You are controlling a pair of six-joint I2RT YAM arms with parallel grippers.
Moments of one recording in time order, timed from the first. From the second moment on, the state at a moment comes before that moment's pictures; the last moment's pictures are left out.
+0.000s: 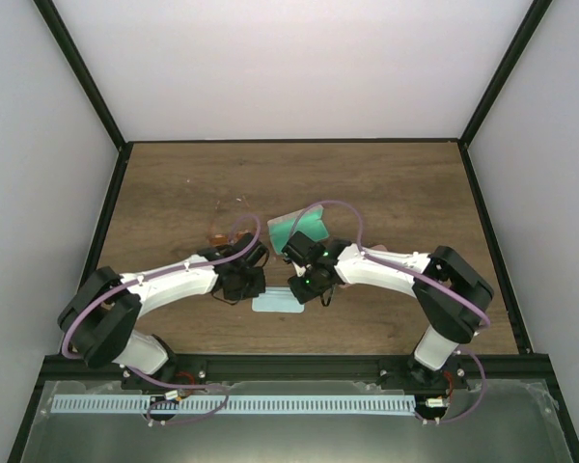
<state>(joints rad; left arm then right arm) -0.77 1.47 0.78 -0.56 0.05 -0.88 0.93 1.66 1.01 -0.62 -0.08 0.38</state>
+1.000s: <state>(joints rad) -0.77 1.50 0.75 -0.54 0.08 -0.88 0.93 1.66 1.01 -0.61 -0.09 0.38</state>
